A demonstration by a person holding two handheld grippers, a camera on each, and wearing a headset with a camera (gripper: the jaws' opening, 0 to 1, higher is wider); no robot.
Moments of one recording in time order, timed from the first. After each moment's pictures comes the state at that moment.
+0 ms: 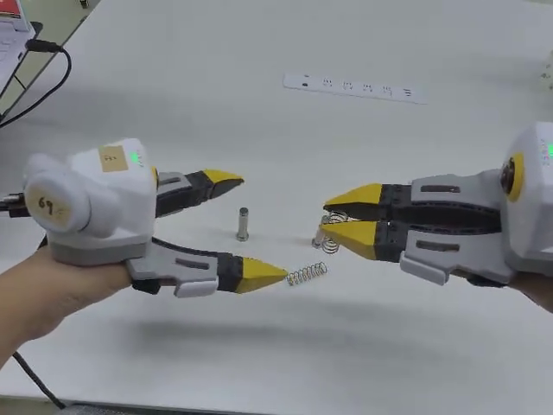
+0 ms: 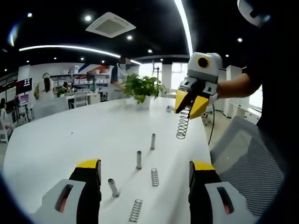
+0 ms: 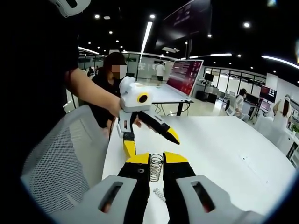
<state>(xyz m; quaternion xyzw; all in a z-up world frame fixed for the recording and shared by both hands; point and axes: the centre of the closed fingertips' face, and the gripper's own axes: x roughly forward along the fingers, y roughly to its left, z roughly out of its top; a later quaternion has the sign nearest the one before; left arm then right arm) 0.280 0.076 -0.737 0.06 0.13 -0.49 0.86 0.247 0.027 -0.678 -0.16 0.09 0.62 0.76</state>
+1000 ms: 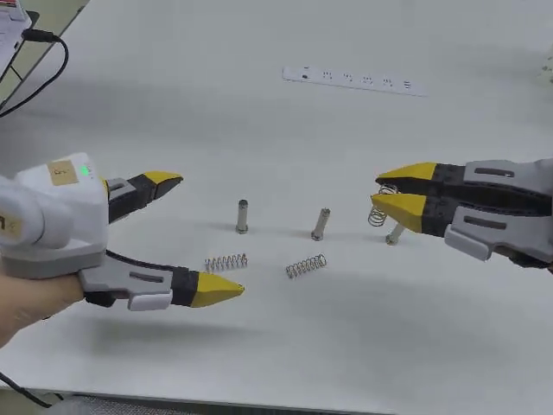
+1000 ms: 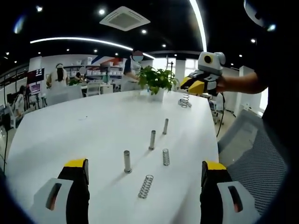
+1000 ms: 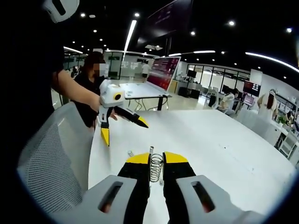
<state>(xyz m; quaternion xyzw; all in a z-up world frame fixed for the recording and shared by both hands) 0.274 0.113 -0.763 0.05 0.17 -0.45 0.88 0.281 -0.025 -0.675 -0.16 0.10 0.55 0.81</state>
